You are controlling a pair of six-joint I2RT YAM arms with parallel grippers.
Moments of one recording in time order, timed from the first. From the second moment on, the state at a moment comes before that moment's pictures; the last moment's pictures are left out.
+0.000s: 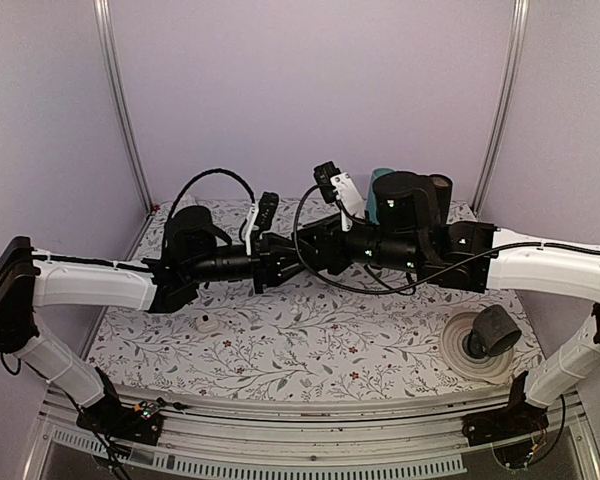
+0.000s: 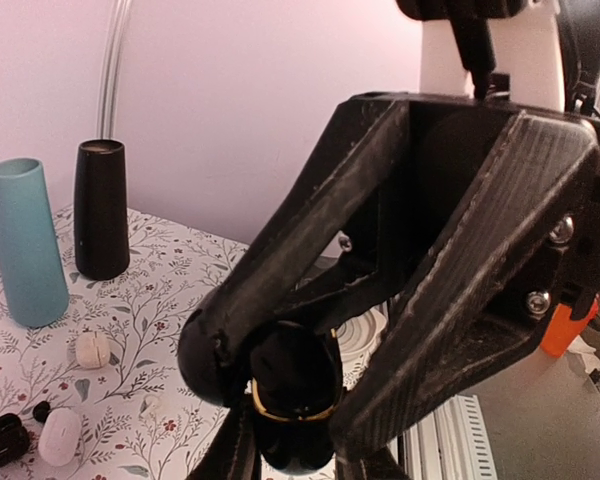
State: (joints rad) left arm -0.83 1.50 0.82 0.68 0.56 -0.24; right arm 1.10 1.47 1.25 -0.06 0.11 0.27
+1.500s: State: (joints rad) left arm -0.83 1.47 0.83 0.63 0.48 -0.17; right arm 1.12 1.47 1.37 -0.24 0.22 0.34
